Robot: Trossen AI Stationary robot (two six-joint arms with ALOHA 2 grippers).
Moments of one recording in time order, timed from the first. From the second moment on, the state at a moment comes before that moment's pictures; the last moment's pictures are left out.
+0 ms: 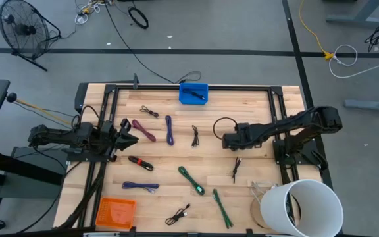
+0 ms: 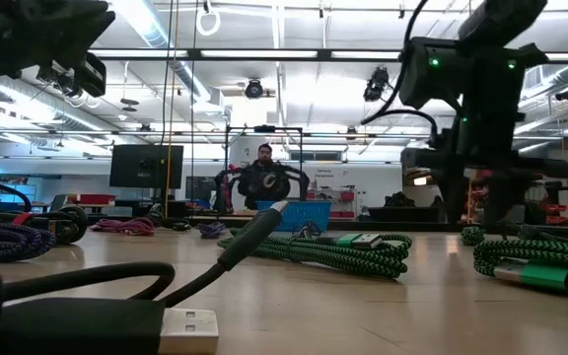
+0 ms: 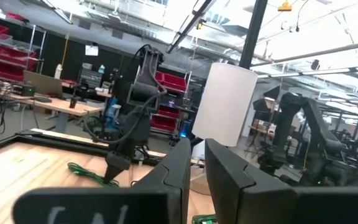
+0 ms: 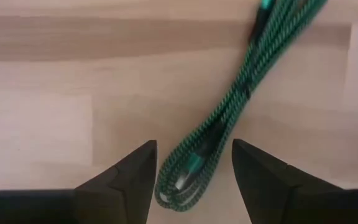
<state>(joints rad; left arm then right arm) -0.10 0.03 0.01 0.33 -0.01 -0.28 0.03 1.52 0.76 -0.72 0.24 1.56</state>
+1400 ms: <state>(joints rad) -0.10 0.03 0.01 0.34 -0.09 -0.27 0.01 1.55 0.93 -0.48 0.29 1.24</state>
